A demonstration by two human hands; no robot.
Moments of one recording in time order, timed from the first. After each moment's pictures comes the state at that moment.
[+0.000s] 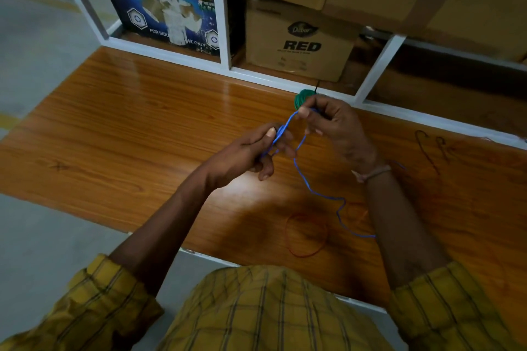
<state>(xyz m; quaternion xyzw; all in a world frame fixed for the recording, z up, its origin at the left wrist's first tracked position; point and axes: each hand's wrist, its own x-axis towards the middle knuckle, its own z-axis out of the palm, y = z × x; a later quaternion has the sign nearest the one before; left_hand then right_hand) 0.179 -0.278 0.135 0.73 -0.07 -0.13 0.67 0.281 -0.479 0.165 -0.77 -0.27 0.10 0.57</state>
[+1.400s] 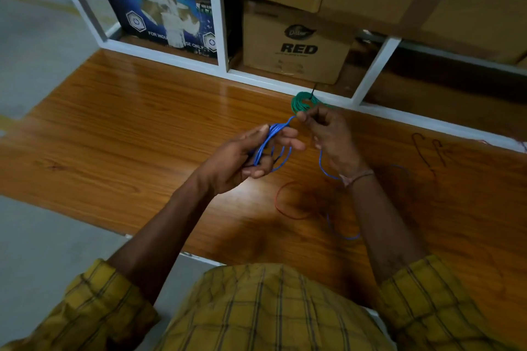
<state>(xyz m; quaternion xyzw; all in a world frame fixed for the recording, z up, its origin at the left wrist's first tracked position) 0.179 -0.287 0.130 0.56 -0.05 -0.14 0.81 0.288 -0.480 0.127 -0.73 -0.12 0.11 0.66</state>
